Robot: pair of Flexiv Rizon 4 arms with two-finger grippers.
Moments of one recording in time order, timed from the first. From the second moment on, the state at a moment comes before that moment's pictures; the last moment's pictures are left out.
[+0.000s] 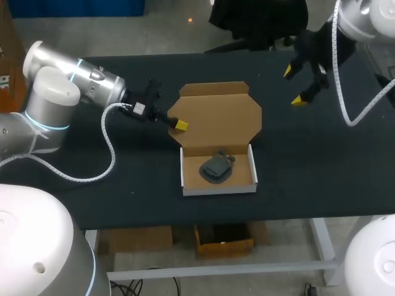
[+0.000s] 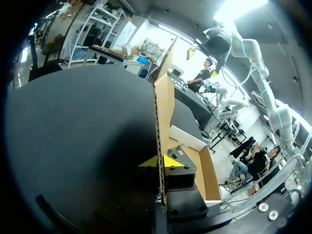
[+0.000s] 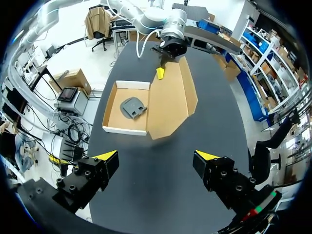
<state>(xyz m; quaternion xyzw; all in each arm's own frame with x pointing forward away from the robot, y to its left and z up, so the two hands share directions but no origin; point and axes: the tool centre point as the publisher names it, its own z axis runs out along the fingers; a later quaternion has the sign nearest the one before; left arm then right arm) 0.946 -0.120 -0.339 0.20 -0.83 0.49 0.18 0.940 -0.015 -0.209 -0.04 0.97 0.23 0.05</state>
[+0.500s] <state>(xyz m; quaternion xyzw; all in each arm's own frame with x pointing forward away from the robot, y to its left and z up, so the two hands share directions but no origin) 0.939 -0.119 -0.333 0.13 -0.84 0.51 0.11 0.952 0.005 -0.203 -0.04 0.98 0.21 0.03</state>
